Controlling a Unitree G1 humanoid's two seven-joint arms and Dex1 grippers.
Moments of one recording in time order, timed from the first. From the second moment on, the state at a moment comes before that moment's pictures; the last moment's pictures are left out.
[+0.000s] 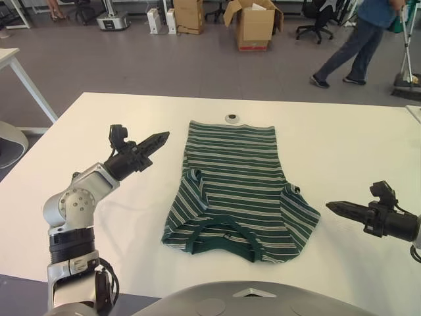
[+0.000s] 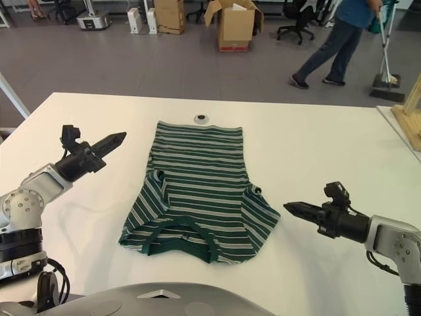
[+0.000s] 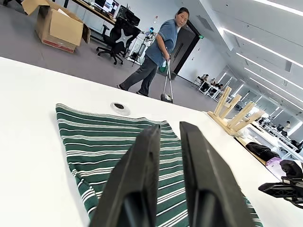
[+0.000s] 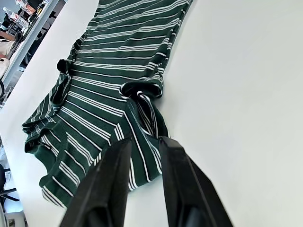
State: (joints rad) left arm -0.21 0.42 0.37 -0.07 -0.89 0.84 -0.69; right arm 0.25 -0.88 -0.42 -0.11 0.81 1.01 0.97
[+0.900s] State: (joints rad) left arm -0.21 0.41 0.33 -0.04 -0.86 0.79 -0.69; right arm 0.20 -0.73 -0.31 0.06 0.67 0.82 0.84
